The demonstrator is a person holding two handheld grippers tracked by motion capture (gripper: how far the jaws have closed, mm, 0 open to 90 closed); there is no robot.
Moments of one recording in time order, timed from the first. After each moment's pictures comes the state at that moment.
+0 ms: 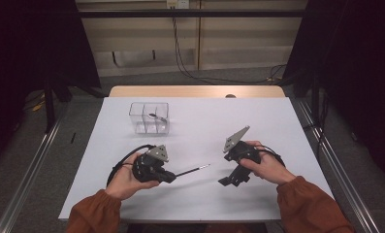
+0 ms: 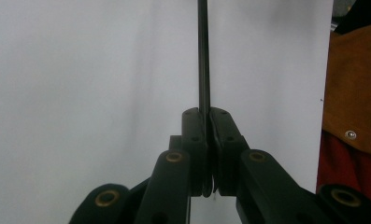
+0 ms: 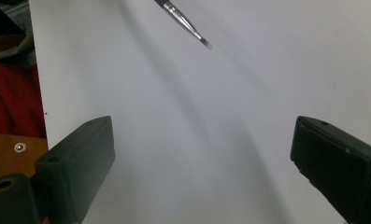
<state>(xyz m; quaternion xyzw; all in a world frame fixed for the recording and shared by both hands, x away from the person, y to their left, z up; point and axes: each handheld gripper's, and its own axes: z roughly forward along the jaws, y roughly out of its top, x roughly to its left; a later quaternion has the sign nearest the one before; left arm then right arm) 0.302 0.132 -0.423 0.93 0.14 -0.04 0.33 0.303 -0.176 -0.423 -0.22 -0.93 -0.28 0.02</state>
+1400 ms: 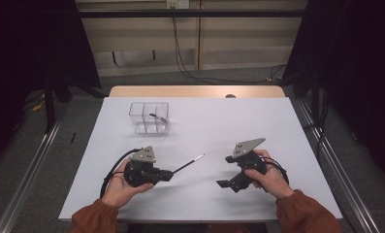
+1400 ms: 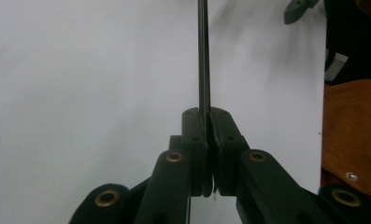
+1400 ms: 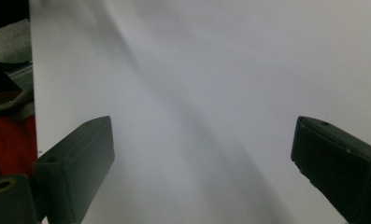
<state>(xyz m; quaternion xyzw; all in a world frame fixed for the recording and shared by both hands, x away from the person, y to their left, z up) 0.293 0.157 -0.438 0.88 0.19 -0.01 0.43 0.280 -0.189 -0.444 -0.26 -0.88 -0.39 -0.03</state>
